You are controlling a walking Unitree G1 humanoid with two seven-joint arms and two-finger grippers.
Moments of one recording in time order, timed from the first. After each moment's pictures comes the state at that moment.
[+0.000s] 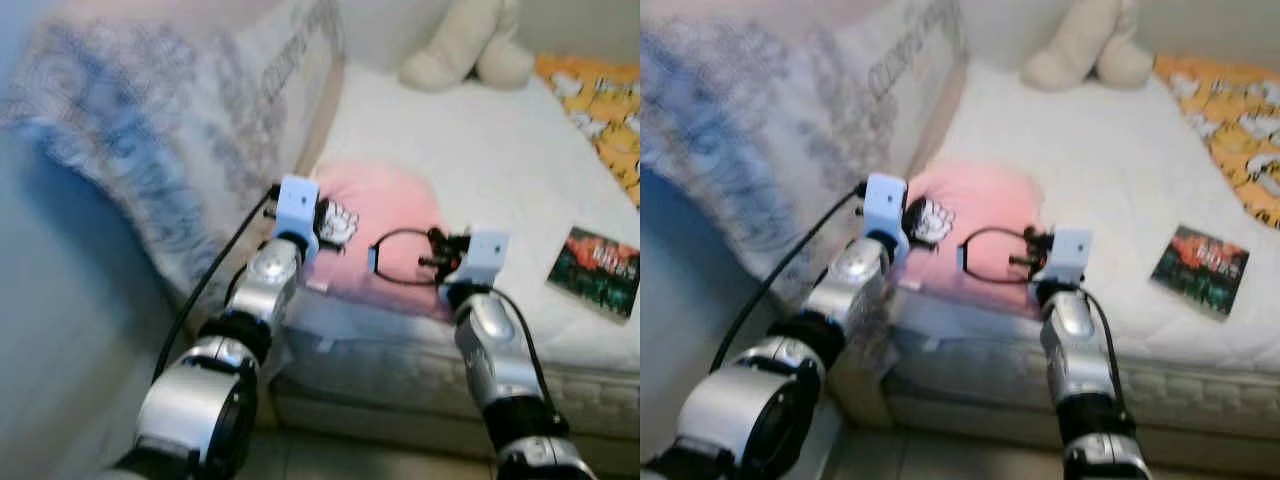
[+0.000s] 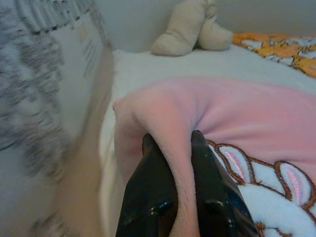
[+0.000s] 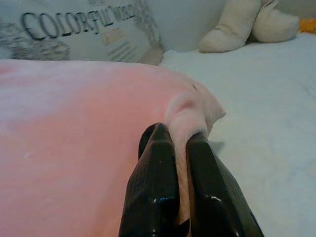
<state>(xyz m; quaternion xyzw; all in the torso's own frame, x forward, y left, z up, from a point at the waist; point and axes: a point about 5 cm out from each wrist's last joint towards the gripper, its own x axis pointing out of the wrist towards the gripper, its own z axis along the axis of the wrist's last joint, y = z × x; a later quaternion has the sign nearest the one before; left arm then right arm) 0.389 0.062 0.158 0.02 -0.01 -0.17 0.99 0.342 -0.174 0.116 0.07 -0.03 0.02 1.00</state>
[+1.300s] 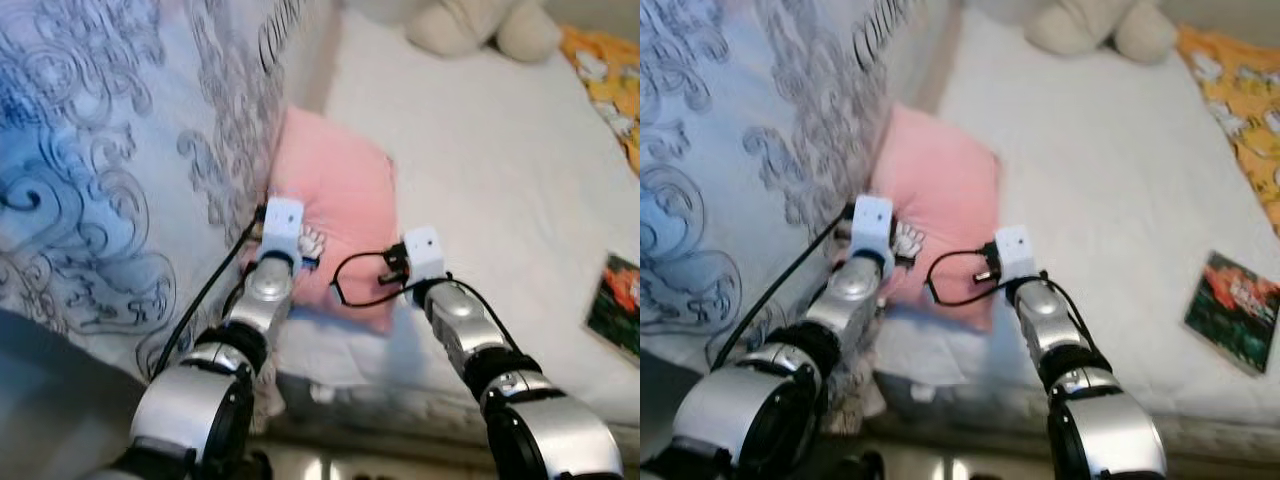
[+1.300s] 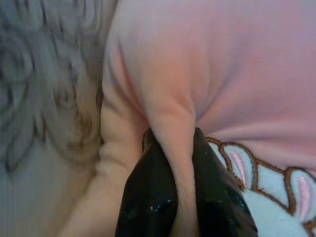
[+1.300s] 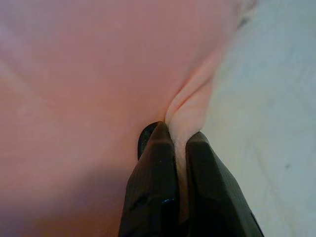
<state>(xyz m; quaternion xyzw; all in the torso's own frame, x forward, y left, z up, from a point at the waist) 0.386 0.090 0.131 0.07 0.04 -0.03 1.00 0.371 -0.131 0.094 -0.08 0.12 0.14 0.98</state>
